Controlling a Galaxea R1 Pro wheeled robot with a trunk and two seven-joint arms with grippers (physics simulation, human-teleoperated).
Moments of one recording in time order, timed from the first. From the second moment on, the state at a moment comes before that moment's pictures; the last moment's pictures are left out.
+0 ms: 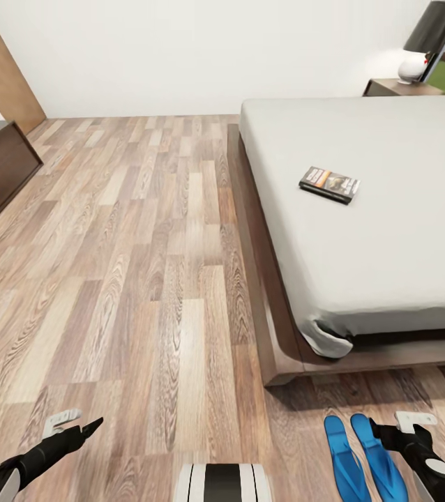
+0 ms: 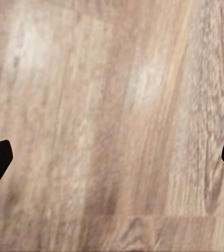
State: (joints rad) left arm -0.44 0.28 0.50 -0.44 0.03 0.09 -0.70; right arm -0.38 -0.30 -0.20 -0.55 0.04 -0.08 0.06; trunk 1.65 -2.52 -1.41
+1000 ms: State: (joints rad) left arm -0.43 0.21 0.45 -0.29 0.02 0.04 -0.70; right arm -0.38 -0.30 -0.21 -0.26 -0.20 -0.08 0.67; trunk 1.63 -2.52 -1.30
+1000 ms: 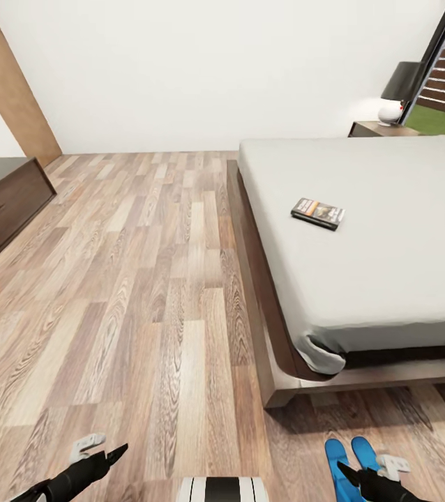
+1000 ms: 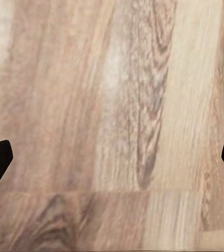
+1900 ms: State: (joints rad) left arm -0.43 0.20 0.44 -0.28 0.03 0.02 -0.70; right arm -0.38 -0.30 -0.21 -0.25 -0.20 -0.09 0.67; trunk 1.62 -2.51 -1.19
